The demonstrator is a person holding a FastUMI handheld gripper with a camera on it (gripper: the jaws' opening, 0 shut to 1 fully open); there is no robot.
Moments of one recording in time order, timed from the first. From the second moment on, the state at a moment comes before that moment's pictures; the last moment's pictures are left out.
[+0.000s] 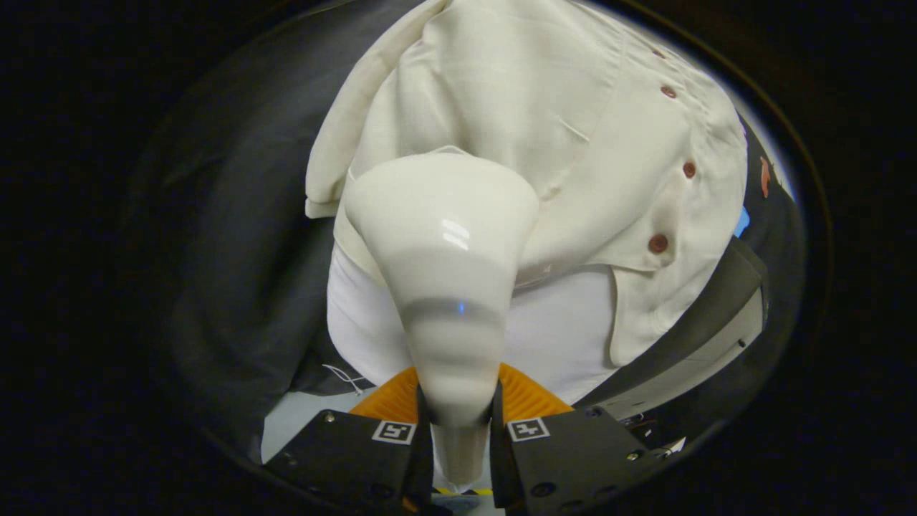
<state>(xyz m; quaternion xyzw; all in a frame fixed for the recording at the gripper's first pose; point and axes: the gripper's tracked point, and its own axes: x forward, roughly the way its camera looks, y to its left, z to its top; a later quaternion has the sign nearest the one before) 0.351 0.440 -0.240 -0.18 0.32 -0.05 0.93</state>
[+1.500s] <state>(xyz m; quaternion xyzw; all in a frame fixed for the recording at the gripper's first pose) 0.280 0.288 0.111 -0.07 0.11 -0.04 0.99</state>
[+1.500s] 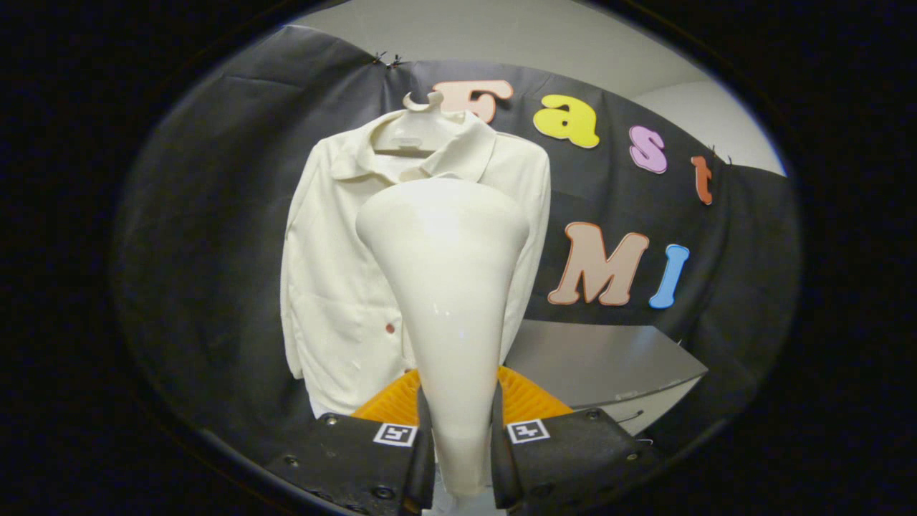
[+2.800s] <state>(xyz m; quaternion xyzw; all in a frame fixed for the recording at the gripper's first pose) 0.397 0.210 0.087 -0.04 0.15 -0.07 0.99</state>
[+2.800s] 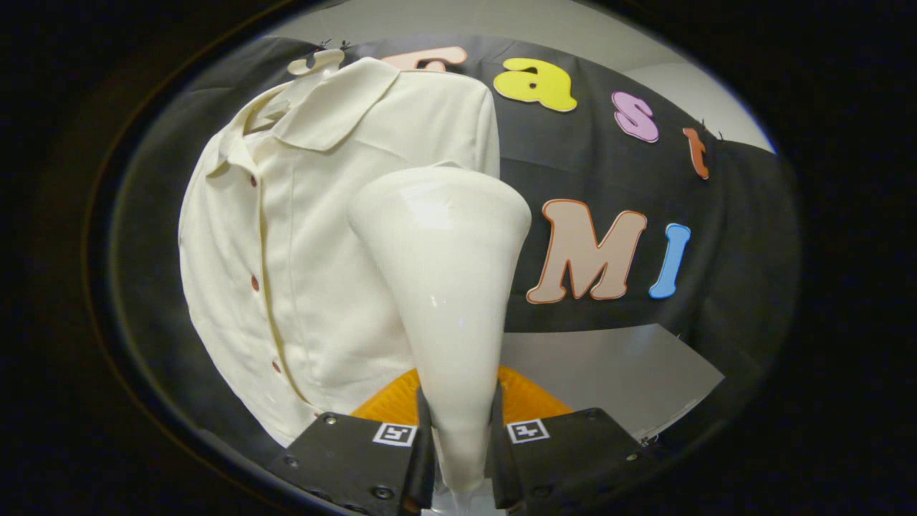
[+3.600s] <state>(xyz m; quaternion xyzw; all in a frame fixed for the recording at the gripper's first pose) 0.383 0.216 -0.001 -0.07 0.20 -0.12 0.97</state>
